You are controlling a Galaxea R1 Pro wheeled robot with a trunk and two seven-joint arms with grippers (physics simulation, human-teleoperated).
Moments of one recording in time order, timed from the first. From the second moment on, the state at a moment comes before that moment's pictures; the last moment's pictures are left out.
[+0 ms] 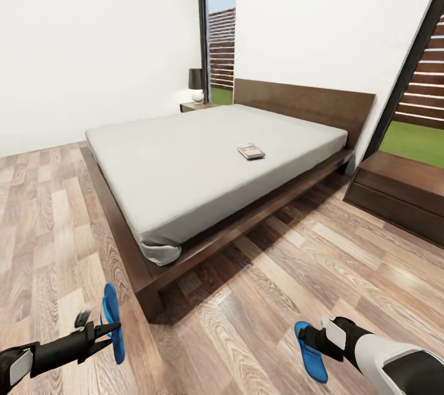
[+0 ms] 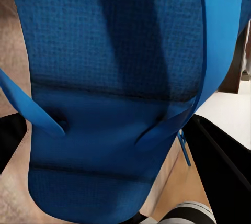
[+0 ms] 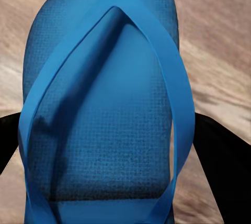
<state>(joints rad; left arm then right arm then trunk) -0.66 0.44 0.07 -0.03 0.38 0.55 -1.18 -0.79 -0.12 0.34 0.05 -0.73 0.35 0.00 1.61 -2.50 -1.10</state>
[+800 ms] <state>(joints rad) -0.66 0.44 0.07 -0.03 0.38 0.55 -1.18 -0.79 -0.12 0.34 0.05 -0.73 0.35 0.00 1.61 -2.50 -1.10</state>
